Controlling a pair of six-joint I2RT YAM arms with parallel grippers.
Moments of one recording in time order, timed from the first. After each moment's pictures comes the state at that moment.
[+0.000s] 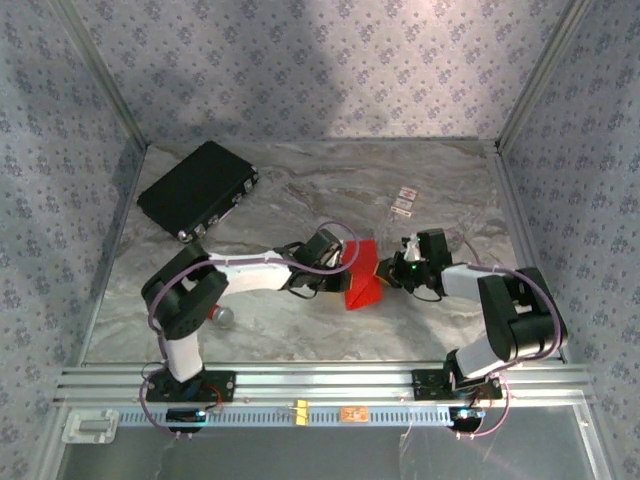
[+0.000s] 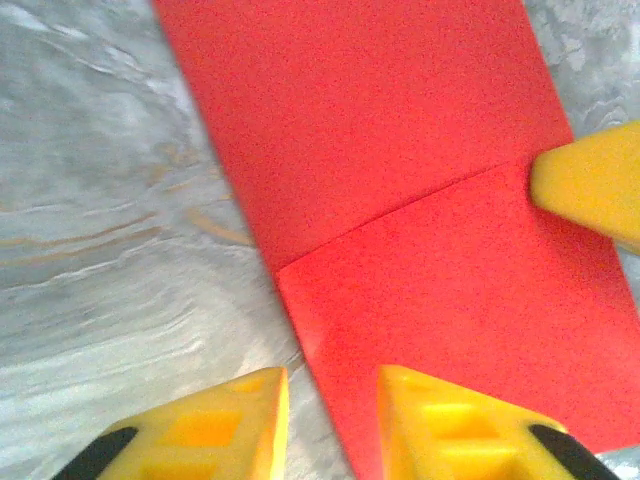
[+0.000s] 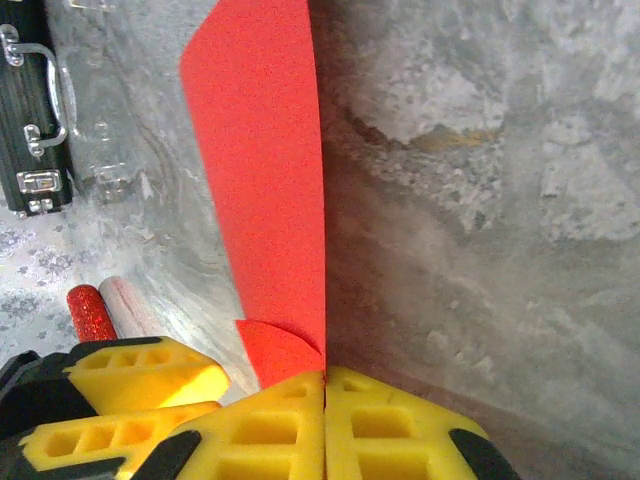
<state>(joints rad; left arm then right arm) -0.92 1.79 1.00 -0.15 0.16 -0.73 0.21 1.48 0.50 0.08 -0.66 0.76</state>
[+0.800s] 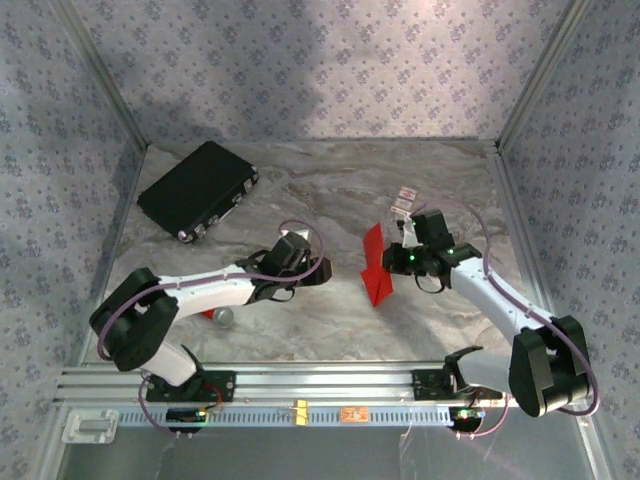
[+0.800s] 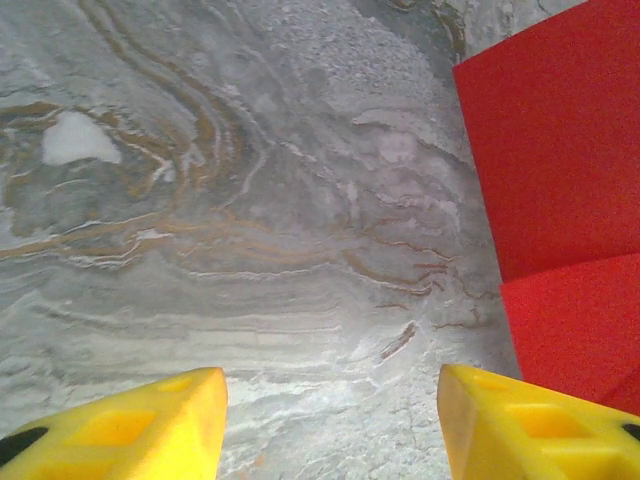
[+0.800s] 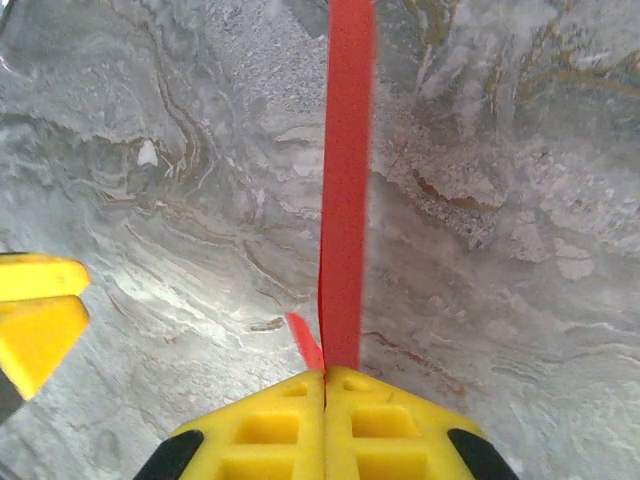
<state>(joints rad) -0.86 1.50 0.76 -0.03 -0.01 -0.83 0.35 1.21 0.77 -0.50 -0.30 0.41</state>
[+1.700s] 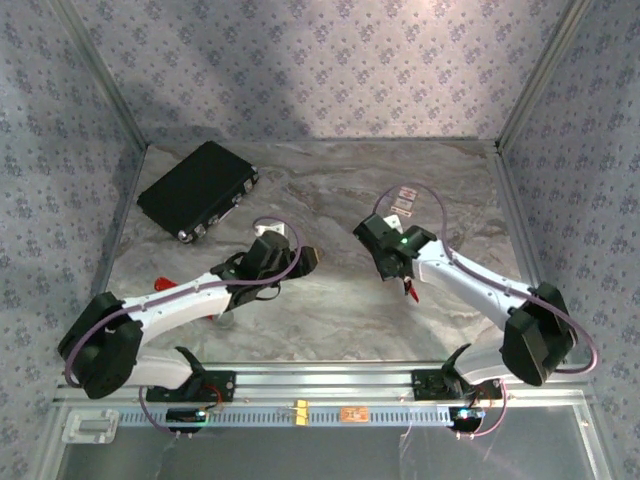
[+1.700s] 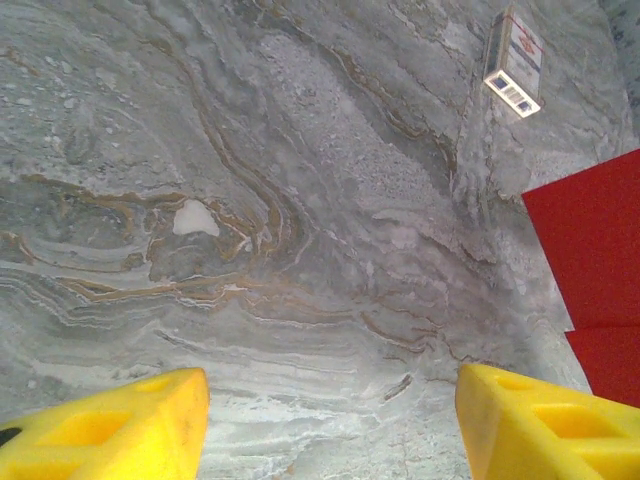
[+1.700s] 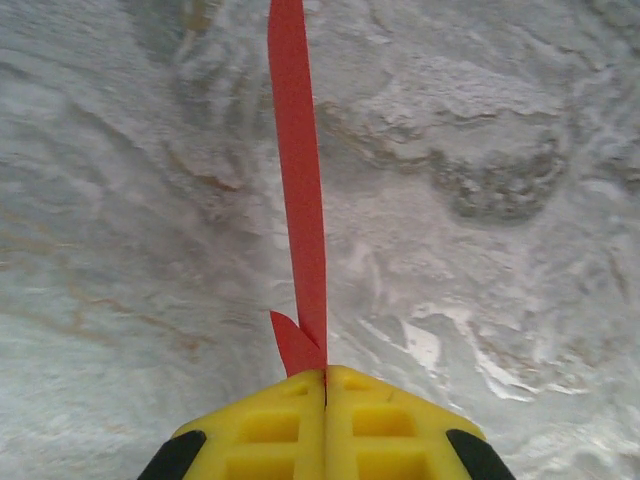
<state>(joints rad) -0.81 1.30 0.68 -0.04 -0.11 -0.88 0.72 1.41 1.05 -0.96 0.56 0.38</state>
